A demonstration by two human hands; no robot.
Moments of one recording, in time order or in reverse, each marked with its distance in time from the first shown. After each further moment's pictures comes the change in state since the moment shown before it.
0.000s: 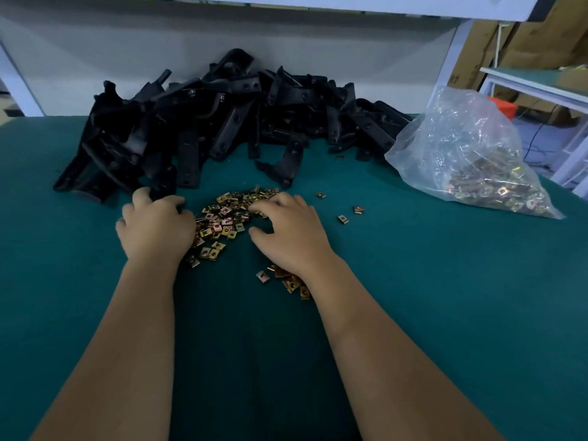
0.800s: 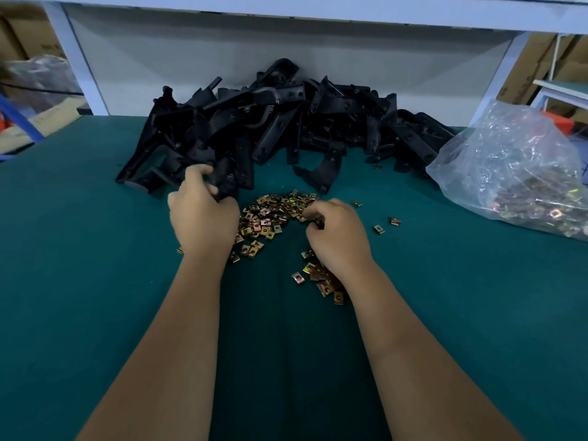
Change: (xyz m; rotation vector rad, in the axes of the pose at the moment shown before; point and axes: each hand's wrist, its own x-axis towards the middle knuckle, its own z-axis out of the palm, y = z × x) left_hand -0.014 0.013 -0.010 -0.536 0.293 -0.017; right_hand -0.001 0.003 -0.005 0.194 0.131 0.118
